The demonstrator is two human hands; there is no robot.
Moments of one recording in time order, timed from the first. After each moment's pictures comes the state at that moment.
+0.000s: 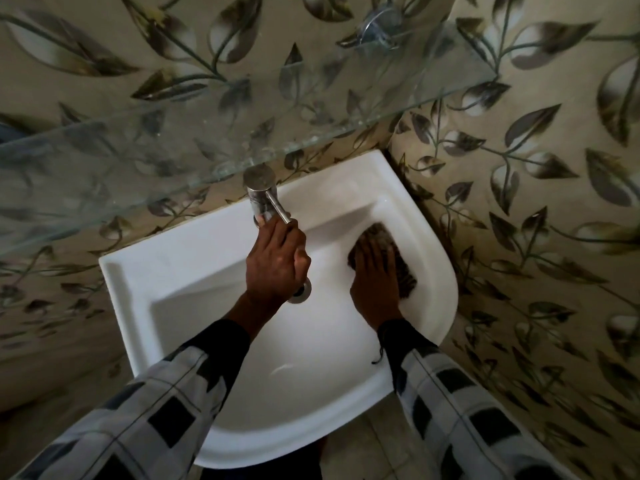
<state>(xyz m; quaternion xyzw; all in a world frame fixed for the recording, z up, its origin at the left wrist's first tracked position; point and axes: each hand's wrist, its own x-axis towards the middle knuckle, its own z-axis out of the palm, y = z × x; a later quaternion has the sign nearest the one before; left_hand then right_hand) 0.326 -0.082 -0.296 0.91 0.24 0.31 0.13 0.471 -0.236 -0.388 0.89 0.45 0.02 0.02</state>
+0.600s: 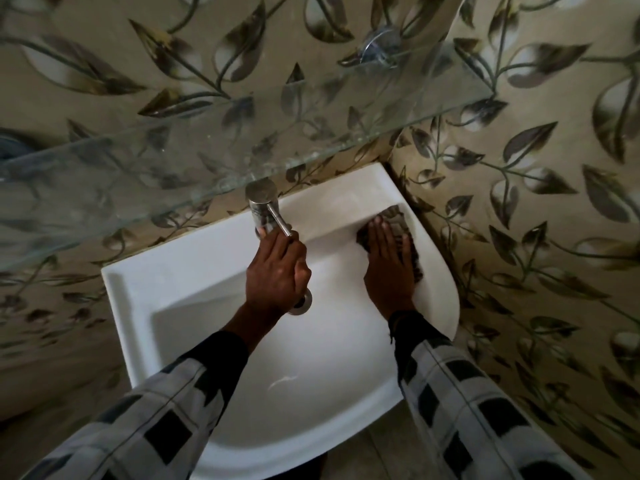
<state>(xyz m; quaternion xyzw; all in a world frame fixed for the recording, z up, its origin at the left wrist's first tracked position) 0.327 -0.080 -0.295 0.91 0.23 0.31 0.12 0.512 -0.220 -0.369 0.90 0.43 0.11 0.01</state>
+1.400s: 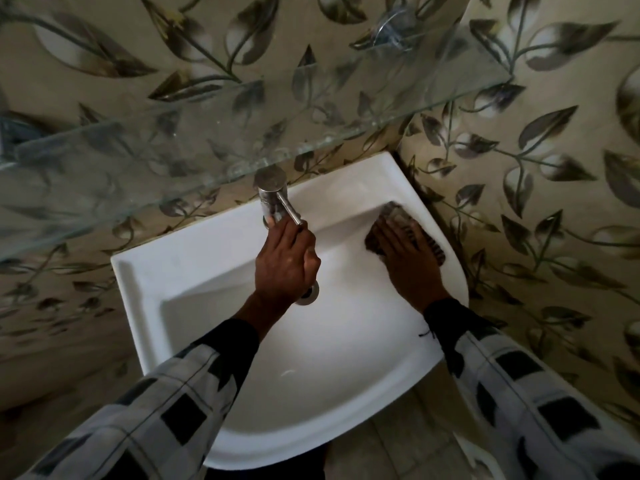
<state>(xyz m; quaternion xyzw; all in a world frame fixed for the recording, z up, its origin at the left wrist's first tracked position) 0.327 -0.080 -0.297 0.91 0.24 0.32 0.13 0.543 -0.245 -0.363 0.80 0.57 0.11 0.12</state>
